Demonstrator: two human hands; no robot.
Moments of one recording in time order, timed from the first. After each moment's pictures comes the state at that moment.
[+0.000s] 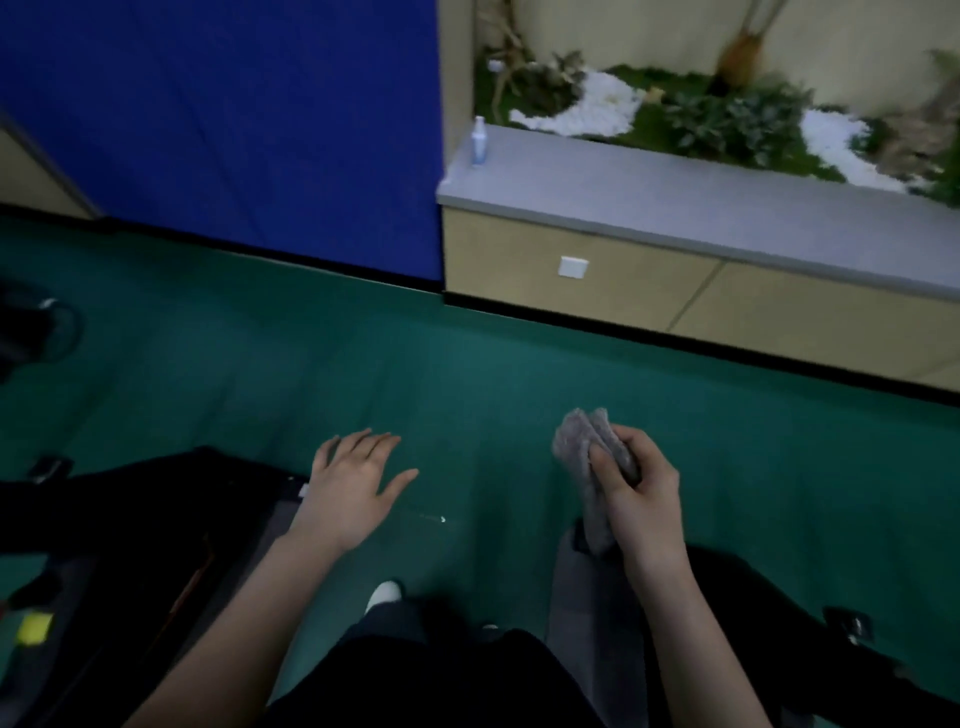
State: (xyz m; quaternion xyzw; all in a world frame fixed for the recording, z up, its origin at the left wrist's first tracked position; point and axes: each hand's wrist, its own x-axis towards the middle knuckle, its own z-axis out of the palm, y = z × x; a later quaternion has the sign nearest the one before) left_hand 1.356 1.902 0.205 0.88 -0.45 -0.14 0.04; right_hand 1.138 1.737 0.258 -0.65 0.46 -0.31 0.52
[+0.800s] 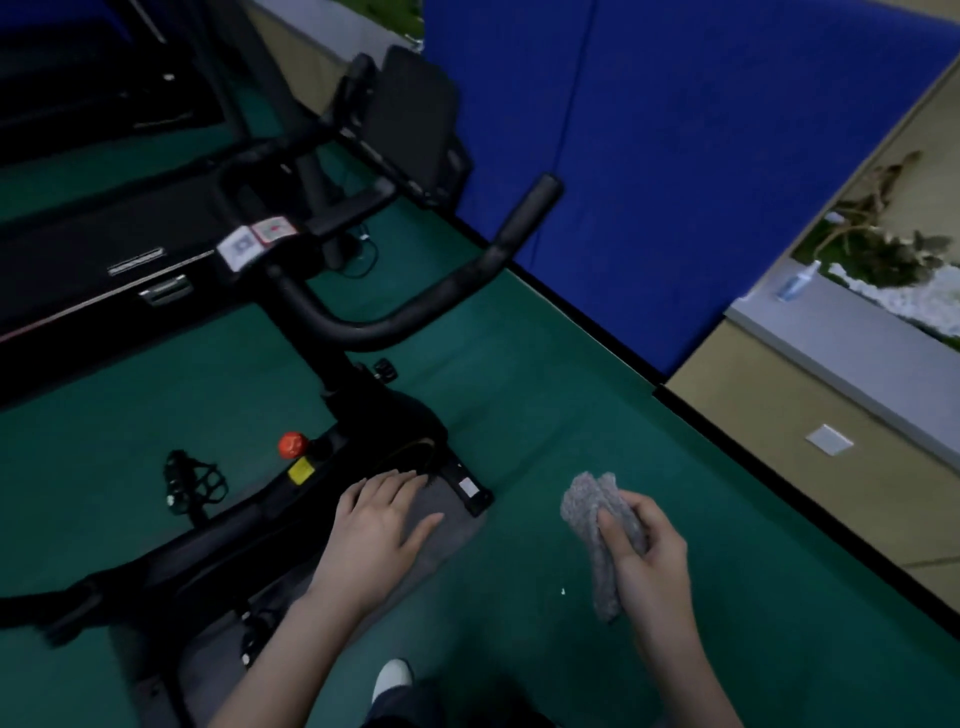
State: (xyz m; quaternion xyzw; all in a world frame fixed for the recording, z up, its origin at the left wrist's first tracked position) left_hand 1.421 2.211 0.221 0.97 -0.19 -0.06 0.15; right_hand 1.332 1.970 0.264 -0.73 0.29 -0.12 0.61
